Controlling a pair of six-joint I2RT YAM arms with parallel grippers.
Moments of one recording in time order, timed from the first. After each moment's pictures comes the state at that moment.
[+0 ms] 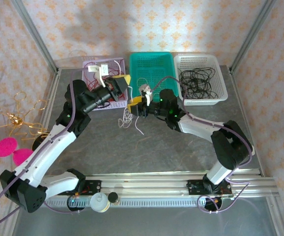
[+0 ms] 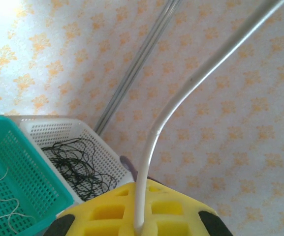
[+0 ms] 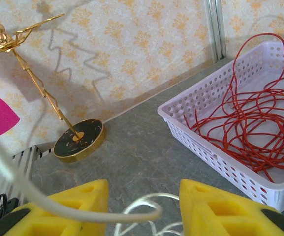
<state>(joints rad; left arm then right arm) -0.42 1.11 1.10 0.13 0.41 -0.60 0.64 1.63 0.97 0.50 -0.61 0.21</state>
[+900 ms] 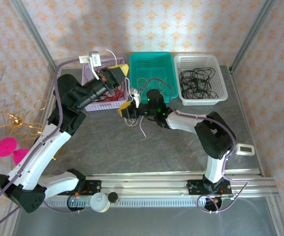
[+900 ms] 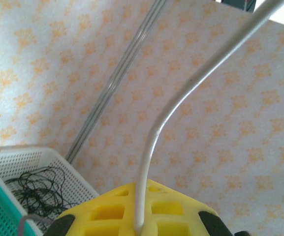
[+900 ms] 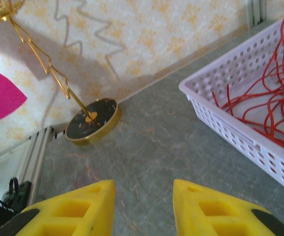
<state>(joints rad) -0.45 1.11 1.29 0.08 0.41 -0.67 0.70 1.84 1.11 0.46 -0.68 0.22</state>
